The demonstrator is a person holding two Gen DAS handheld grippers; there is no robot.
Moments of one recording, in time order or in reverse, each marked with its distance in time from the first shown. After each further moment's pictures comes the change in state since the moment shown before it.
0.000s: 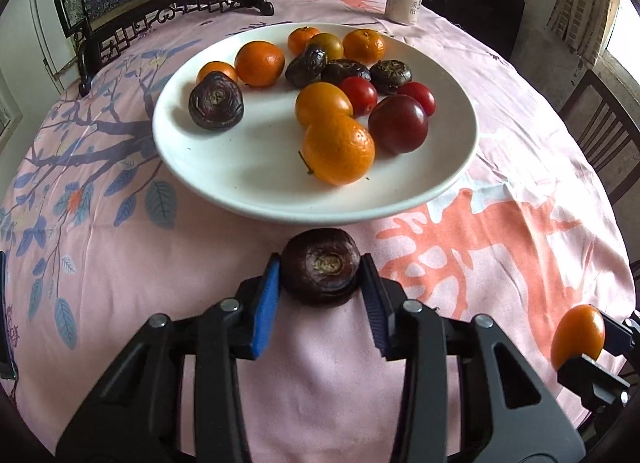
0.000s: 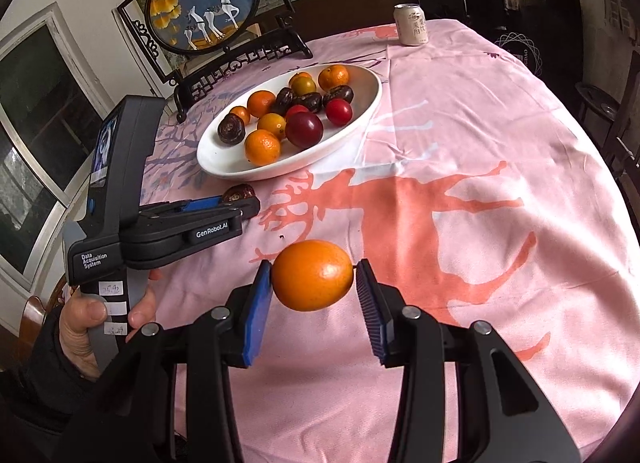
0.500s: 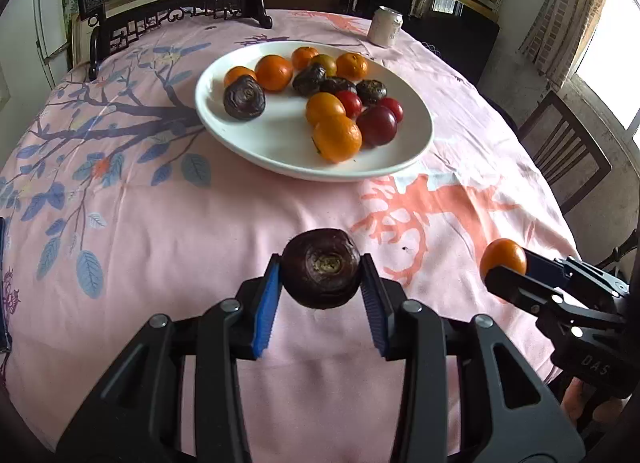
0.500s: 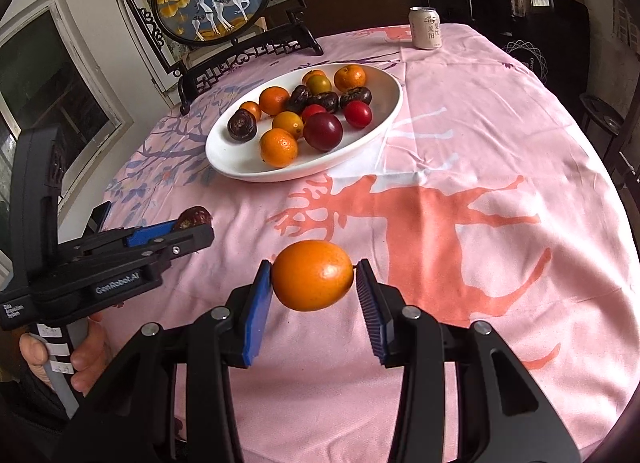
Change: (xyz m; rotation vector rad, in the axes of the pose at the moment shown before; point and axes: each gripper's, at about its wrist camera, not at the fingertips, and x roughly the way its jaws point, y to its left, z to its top) left arm -0.063 0.034 -0.030 -0.045 -0.051 -0.141; right arm 0.011 0.024 0.011 -0.046 0.022 -0.019
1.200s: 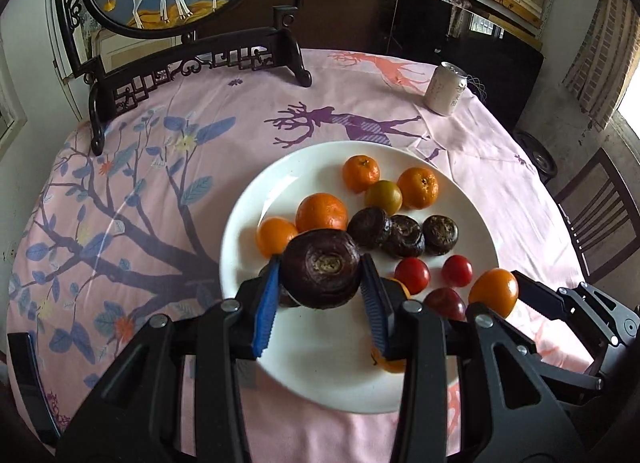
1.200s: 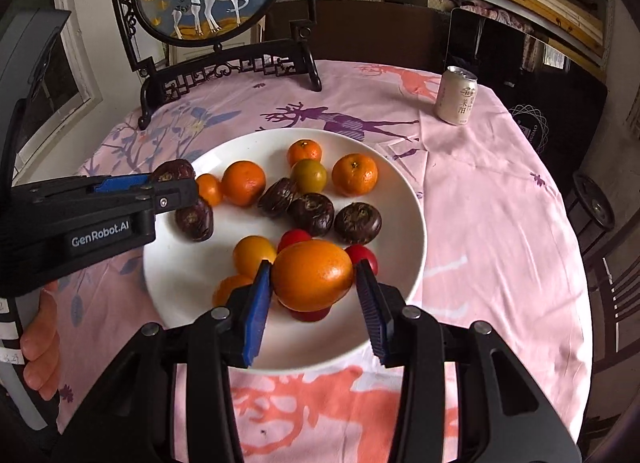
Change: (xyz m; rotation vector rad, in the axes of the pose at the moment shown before) left arm 0.054 0.025 0.156 -0.042 -0.026 0.126; right arm 0.084 0.016 0.142 -0.180 0.002 -0.173
